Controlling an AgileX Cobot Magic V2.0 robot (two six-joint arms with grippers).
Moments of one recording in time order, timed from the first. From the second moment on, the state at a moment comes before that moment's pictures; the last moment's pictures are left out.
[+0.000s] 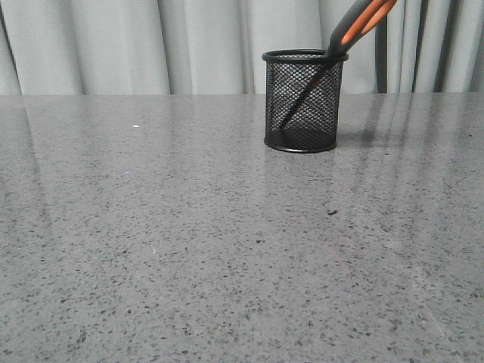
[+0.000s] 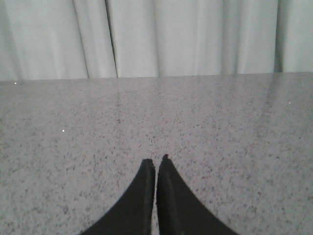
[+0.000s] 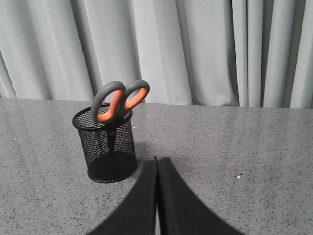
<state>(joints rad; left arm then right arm) -0.01 0.00 -0.01 -0.06 0.16 0.05 0.20 0.36 -0.28 0.25 0.01 -0.21</state>
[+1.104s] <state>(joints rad) -0.01 0.00 0.00 -0.05 0.15 0.05 0.20 0.36 -0.28 0.25 0.01 -0.21</state>
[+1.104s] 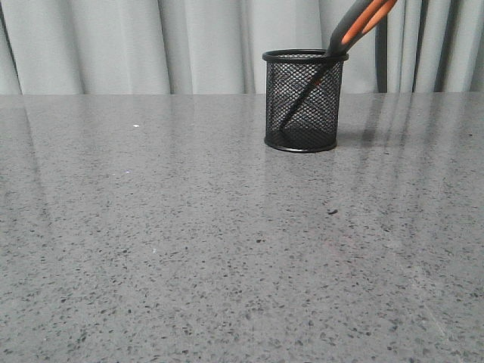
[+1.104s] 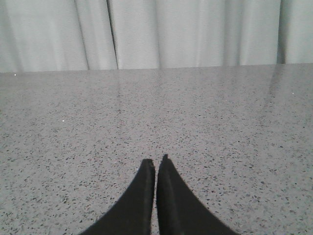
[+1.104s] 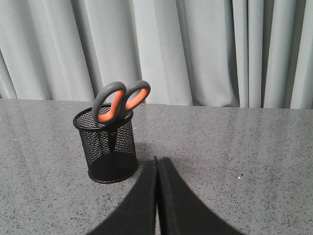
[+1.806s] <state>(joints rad) -0.01 0.00 0.00 -0.05 0.15 0.05 0.01 -0.01 0.01 -0.02 0.12 -0.04</state>
